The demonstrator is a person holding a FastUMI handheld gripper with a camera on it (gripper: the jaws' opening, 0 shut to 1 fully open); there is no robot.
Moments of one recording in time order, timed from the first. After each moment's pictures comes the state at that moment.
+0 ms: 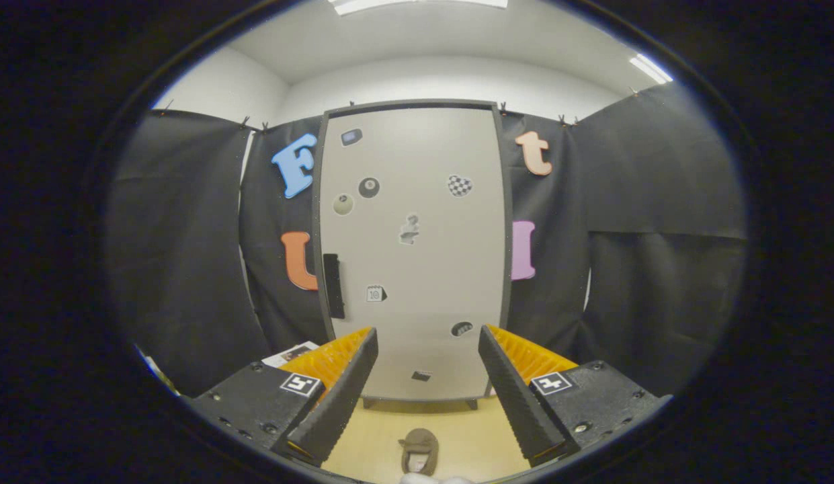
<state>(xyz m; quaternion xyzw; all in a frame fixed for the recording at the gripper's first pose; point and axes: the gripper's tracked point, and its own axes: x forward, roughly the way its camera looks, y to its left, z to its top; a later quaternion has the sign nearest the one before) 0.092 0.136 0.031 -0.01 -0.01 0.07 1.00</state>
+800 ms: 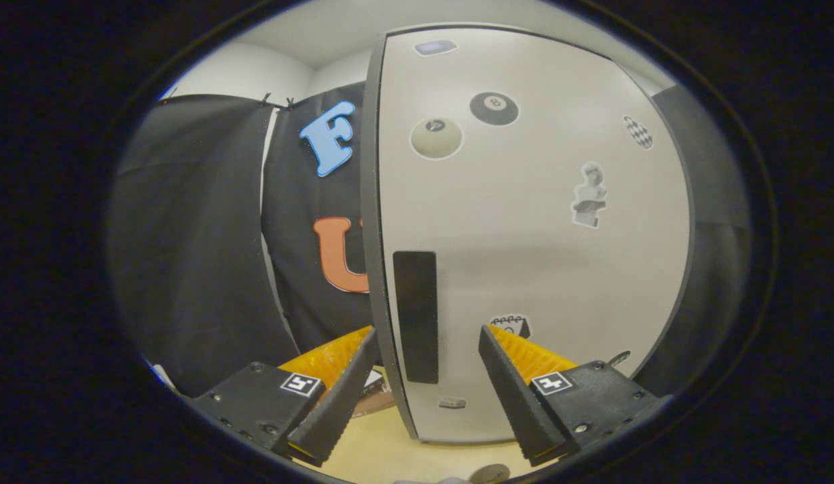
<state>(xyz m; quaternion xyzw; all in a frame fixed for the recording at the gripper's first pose) 0.288 0.306 0.015 0.00 0.03 0.14 0.99</state>
